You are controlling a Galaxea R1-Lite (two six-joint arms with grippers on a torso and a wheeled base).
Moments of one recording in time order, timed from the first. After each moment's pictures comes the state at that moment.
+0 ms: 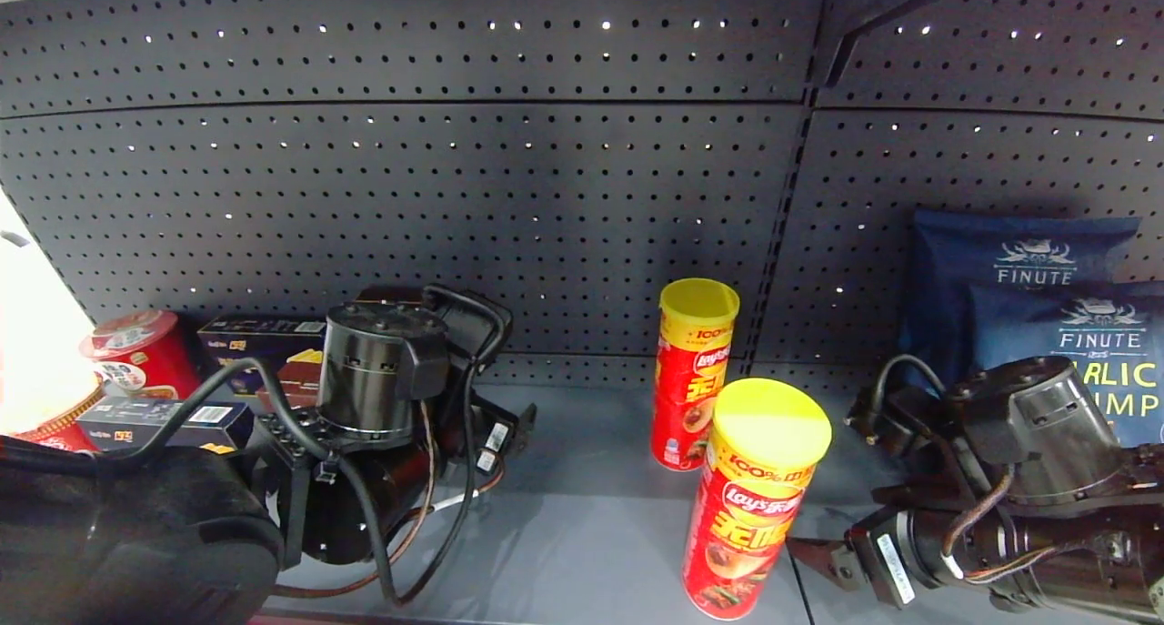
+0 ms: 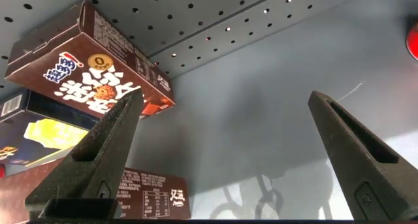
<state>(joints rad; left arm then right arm) -0.62 1.75 -0.74 -0.59 0.47 0.17 0.65 1.48 -0.67 -0.04 -0.20 0.11</state>
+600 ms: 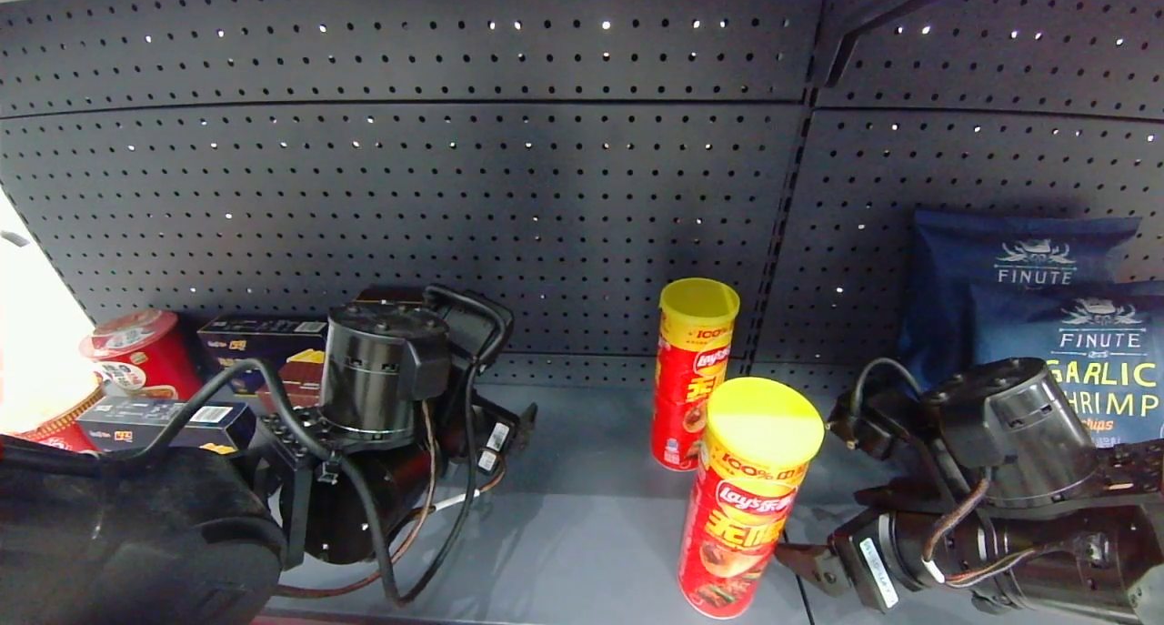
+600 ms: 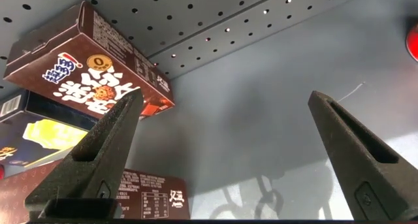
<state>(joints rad) -0.63 1.75 -0.74 -0.60 0.47 0.17 0.68 1.51 -0.69 -0.05 -0.19 0.11</state>
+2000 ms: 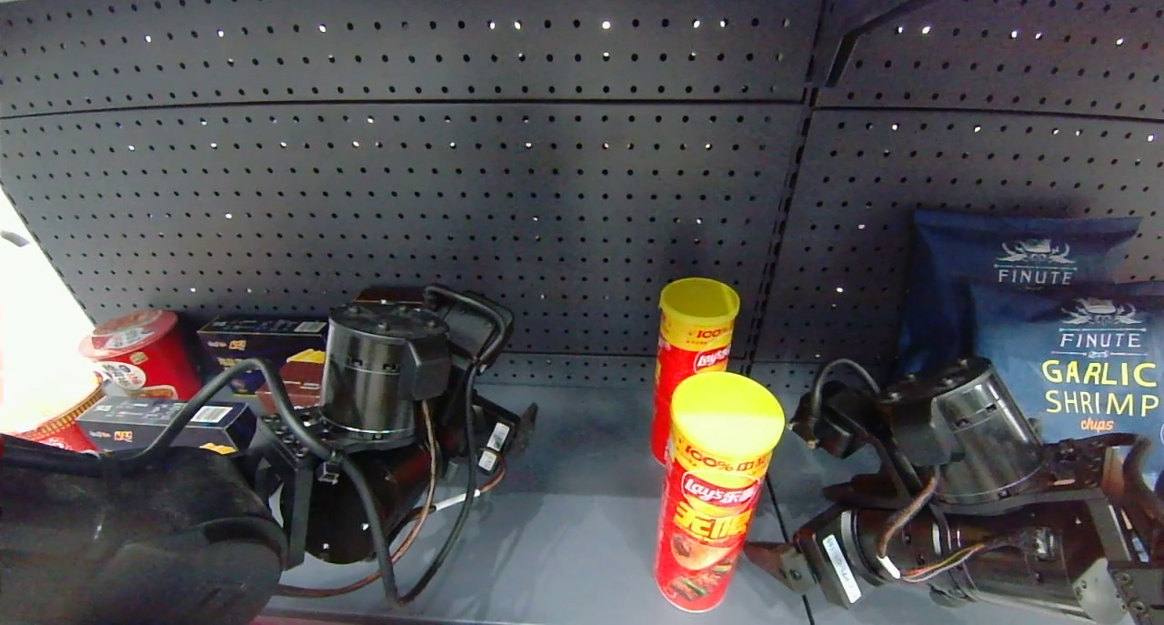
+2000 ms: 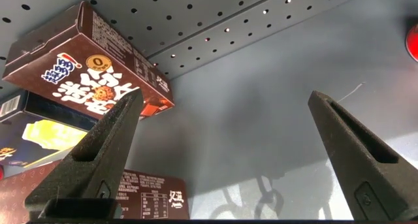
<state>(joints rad) -0.62 1.75 -0.74 -0.60 0.47 0.17 0.72 1.57 -0.73 -0.08 -0.19 0.11</state>
